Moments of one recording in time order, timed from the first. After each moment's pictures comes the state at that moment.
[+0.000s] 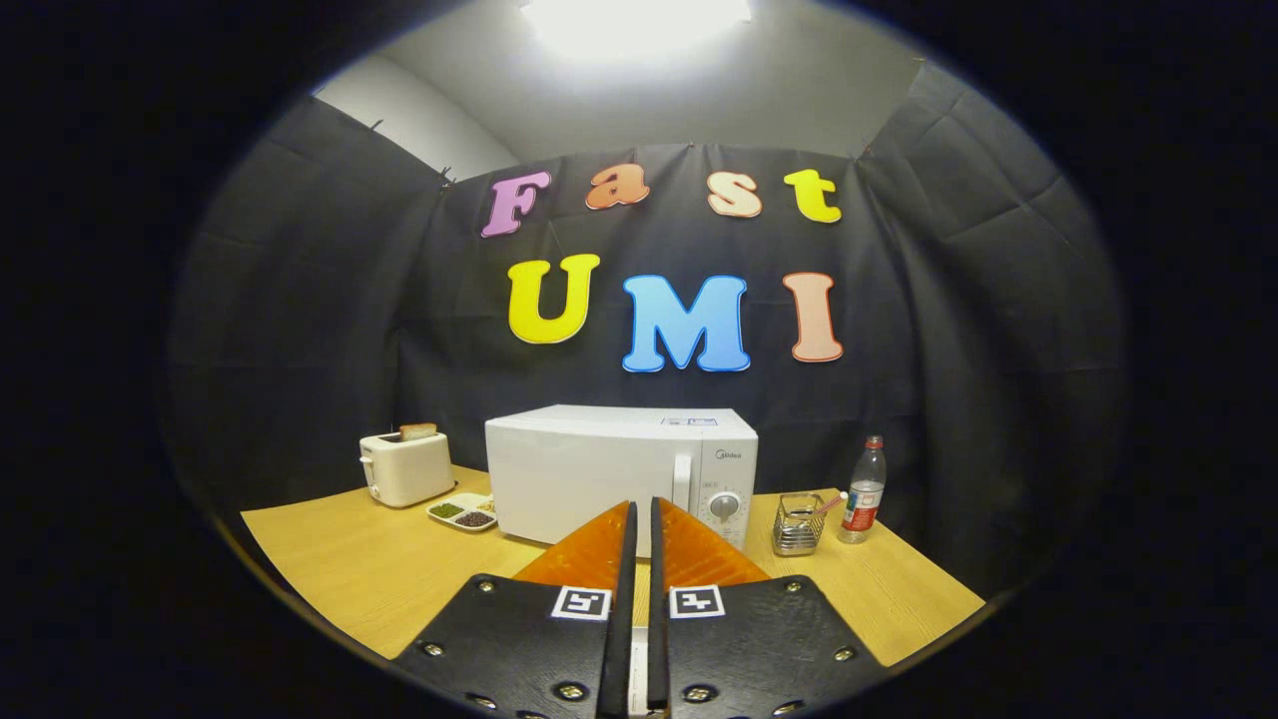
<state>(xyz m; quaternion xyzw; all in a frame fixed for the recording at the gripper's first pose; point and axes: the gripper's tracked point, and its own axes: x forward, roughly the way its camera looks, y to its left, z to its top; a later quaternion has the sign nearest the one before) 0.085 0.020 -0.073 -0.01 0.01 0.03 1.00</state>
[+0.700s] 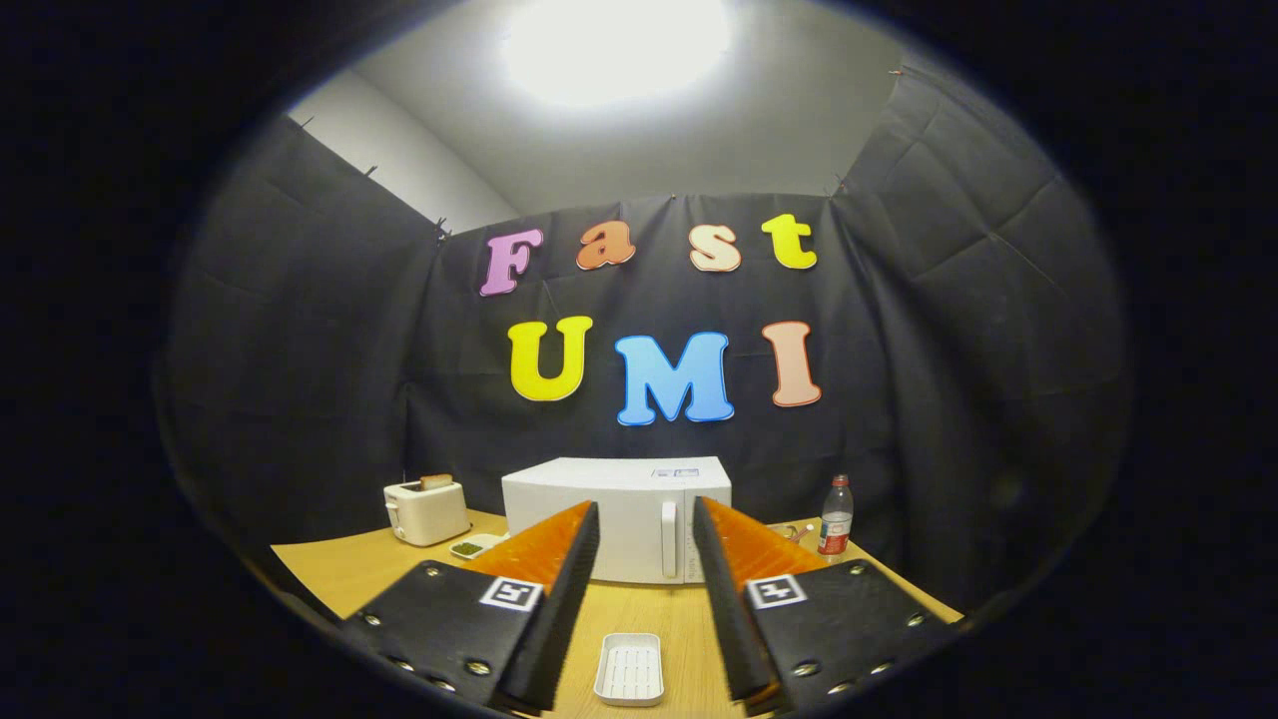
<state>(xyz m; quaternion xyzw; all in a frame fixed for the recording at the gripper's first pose) 0.014 0.003 0.000 0.03 -0.05 0.02 1.00</state>
